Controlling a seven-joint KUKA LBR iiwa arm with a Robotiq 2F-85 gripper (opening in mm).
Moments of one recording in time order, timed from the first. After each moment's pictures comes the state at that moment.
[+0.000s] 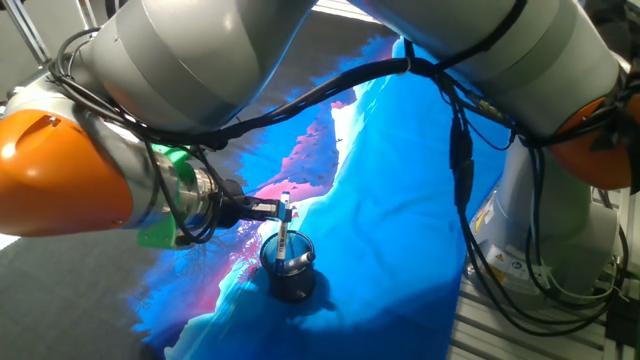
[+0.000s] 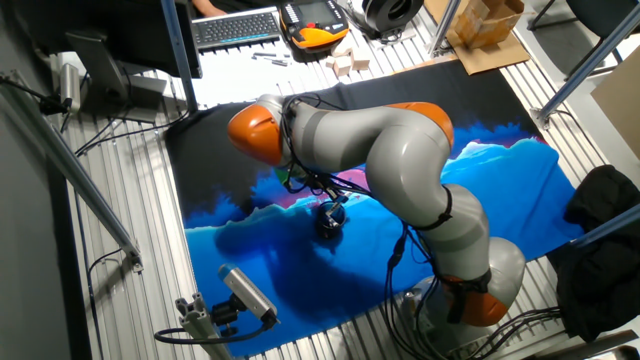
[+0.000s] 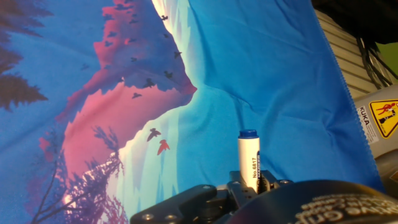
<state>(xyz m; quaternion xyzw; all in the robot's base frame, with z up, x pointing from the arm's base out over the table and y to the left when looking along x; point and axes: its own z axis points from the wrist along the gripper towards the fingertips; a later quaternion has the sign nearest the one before) 0.377 0.187 0.135 0.60 0.71 -0.36 0.07</state>
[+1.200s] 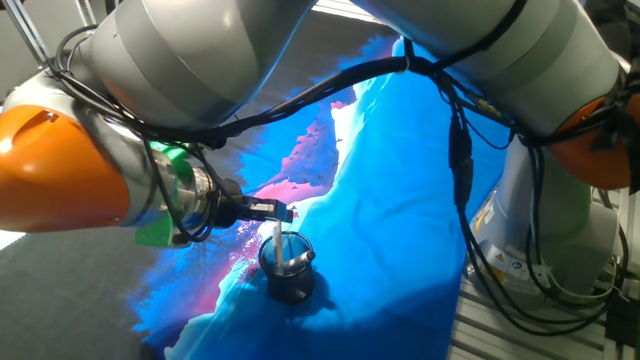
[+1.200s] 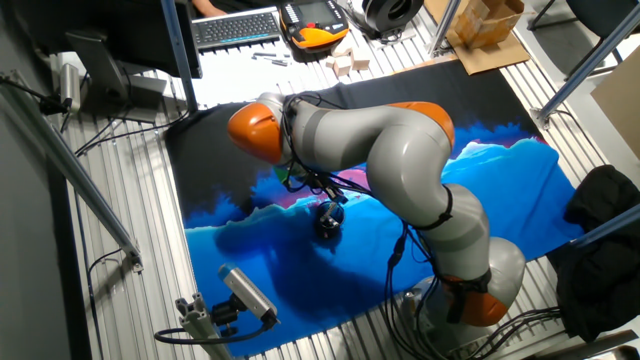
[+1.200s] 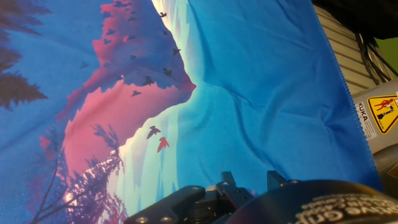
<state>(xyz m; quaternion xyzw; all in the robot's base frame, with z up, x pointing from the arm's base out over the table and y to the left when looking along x) 0.378 0.189 0.137 0.60 0.71 -0.36 0.06</state>
